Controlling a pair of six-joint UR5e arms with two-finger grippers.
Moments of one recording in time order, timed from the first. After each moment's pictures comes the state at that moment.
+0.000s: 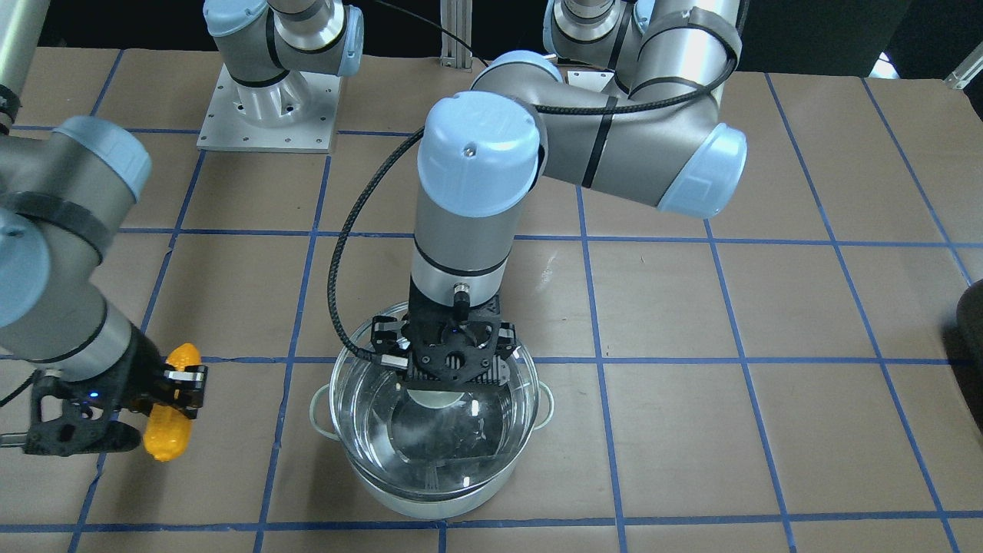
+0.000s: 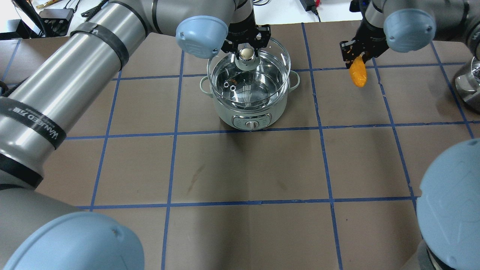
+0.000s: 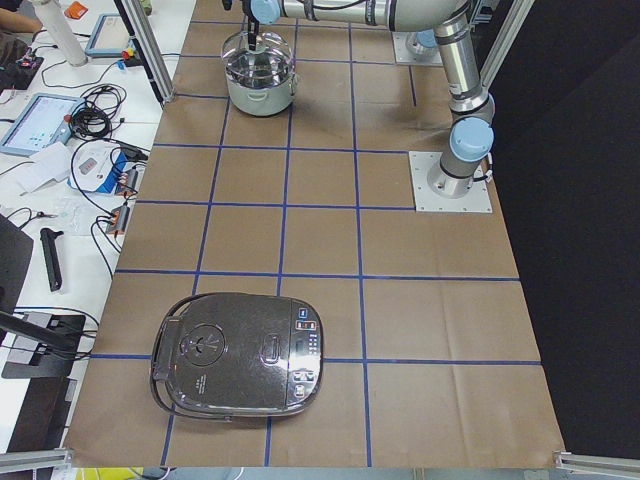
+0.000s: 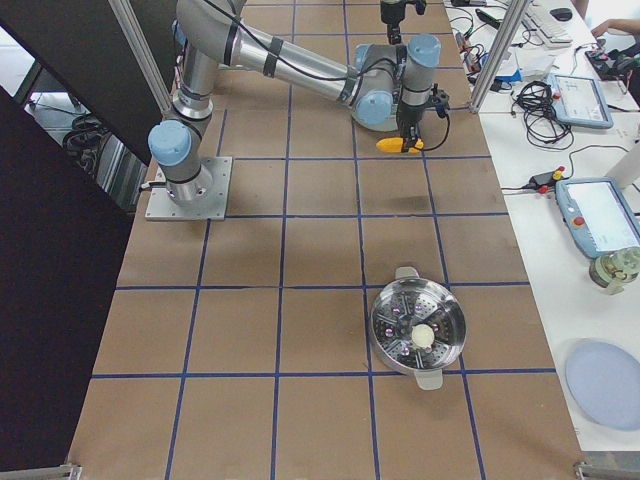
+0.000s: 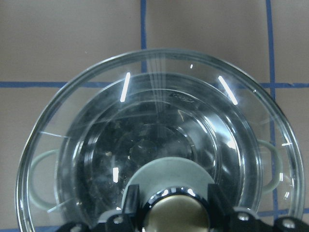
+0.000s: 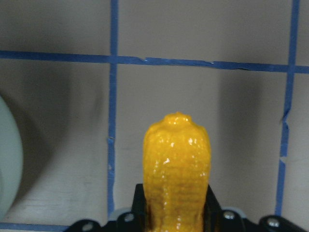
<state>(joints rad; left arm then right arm) -1.89 -2.08 -1.17 -1.25 1.52 -0.33 1.49 -1.13 1.44 -1.95 -1.57 -0.13</state>
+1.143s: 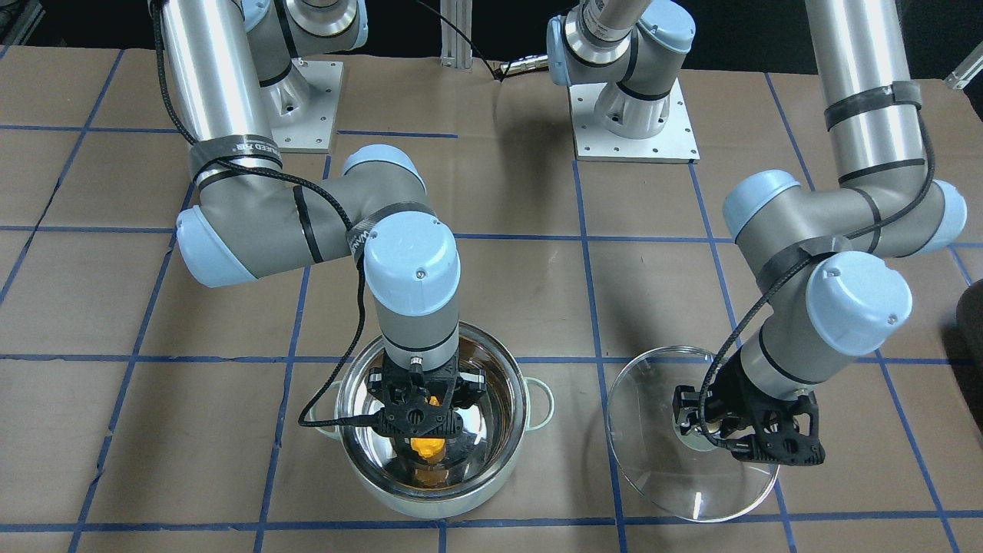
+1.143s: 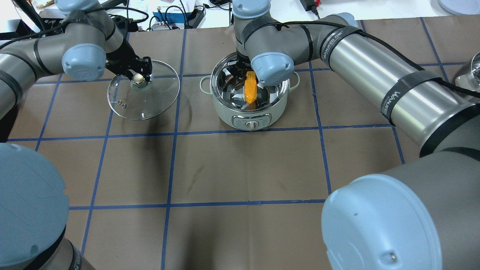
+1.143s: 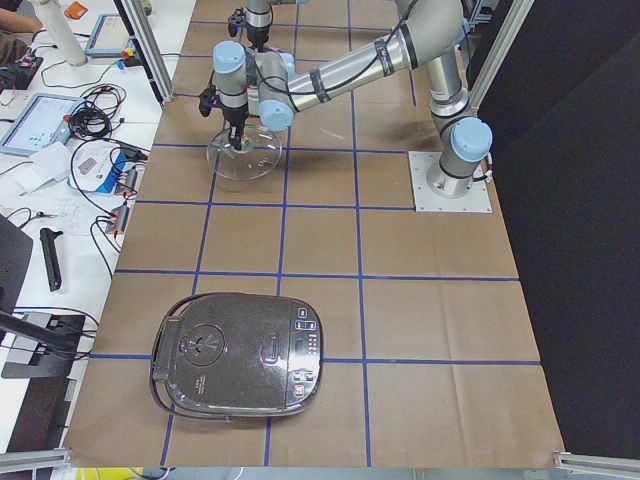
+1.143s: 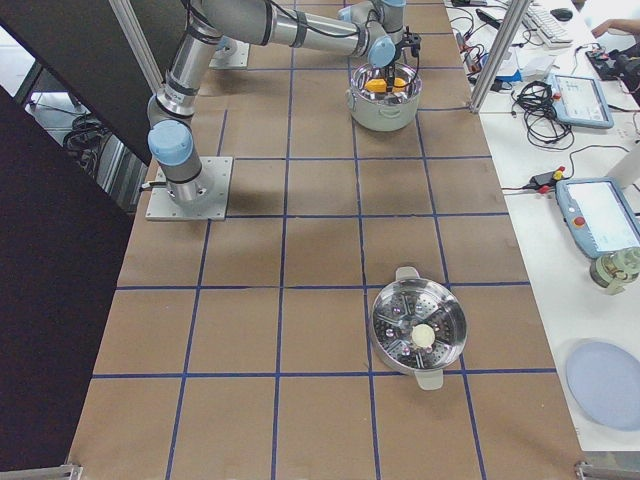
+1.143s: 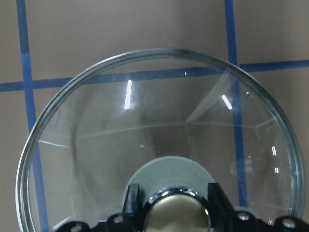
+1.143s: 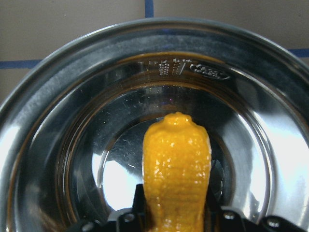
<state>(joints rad) -1.41 -2.07 -1.55 -0.99 1.52 0.22 1.89 -0.95 1.32 -2.08 -1.60 0.34</state>
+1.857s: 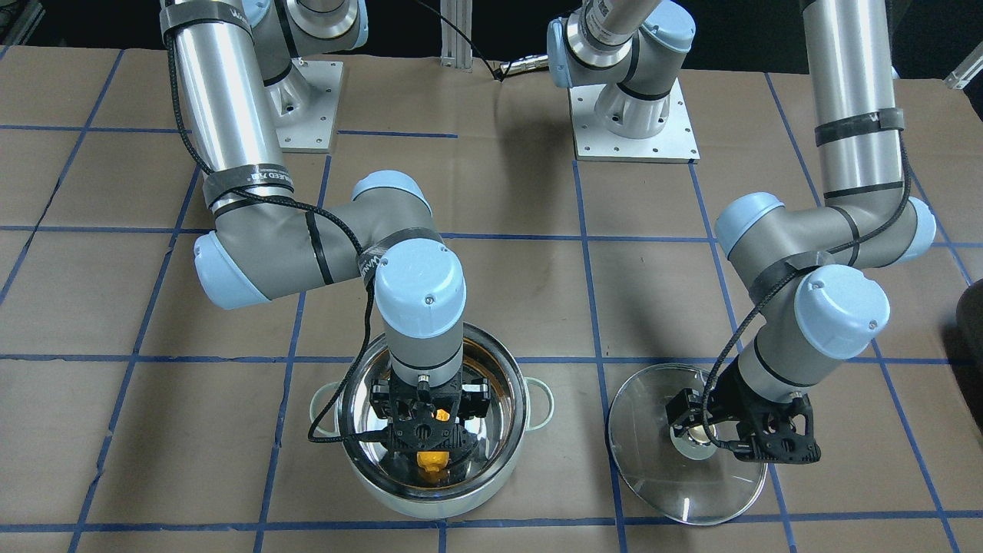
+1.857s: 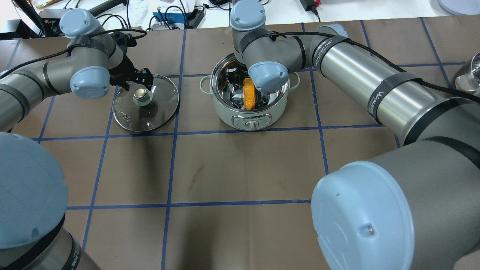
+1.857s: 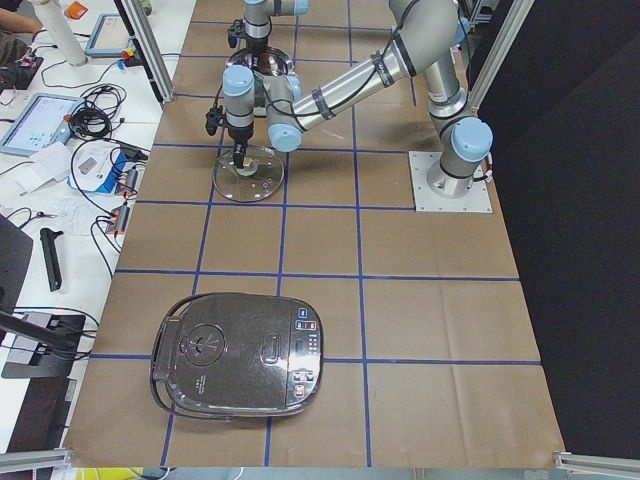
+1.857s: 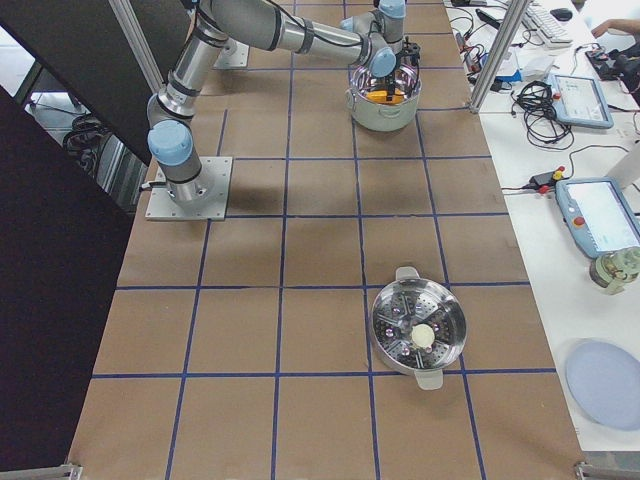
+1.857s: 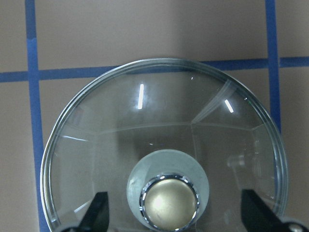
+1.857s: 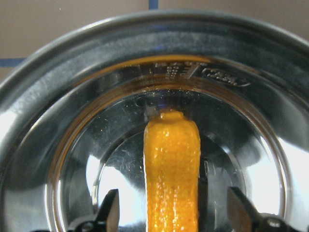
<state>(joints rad) -1.39 -2.07 -1.60 -0.91 1.53 0.21 1.89 -0.93 1.32 -2.11 -1.60 0.32</state>
